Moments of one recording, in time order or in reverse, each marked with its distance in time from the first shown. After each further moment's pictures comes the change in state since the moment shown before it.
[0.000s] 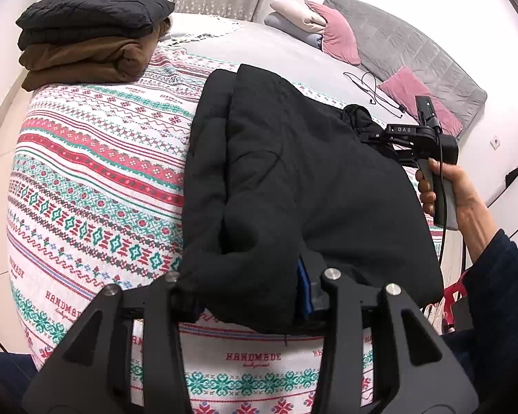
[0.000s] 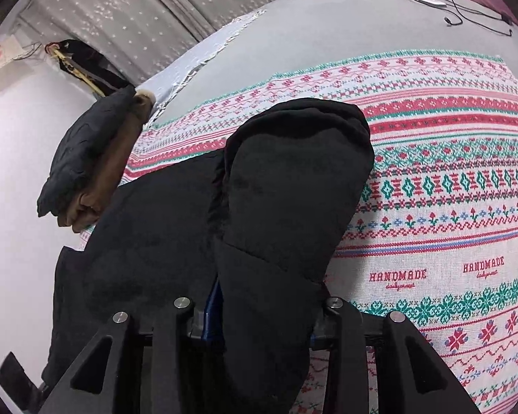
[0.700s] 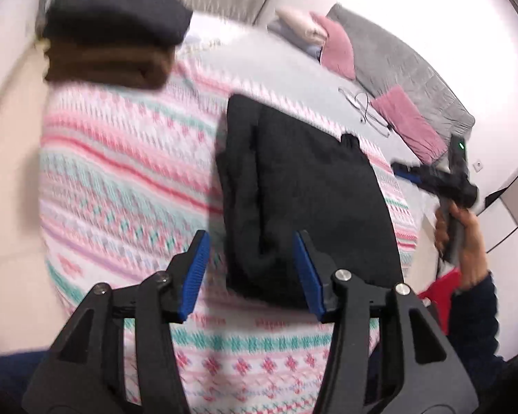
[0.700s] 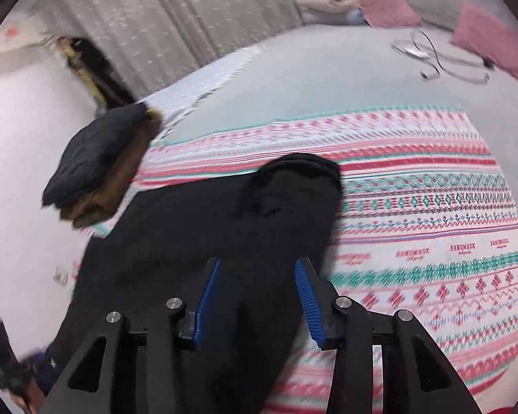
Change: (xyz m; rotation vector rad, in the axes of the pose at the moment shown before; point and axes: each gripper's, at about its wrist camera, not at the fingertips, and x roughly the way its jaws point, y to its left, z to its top) left arm -0.072 0.040 0.030 -0.070 0.000 -0.080; right arm -0.102 0.062 -0.046 -0.126 -0.130 -0.114
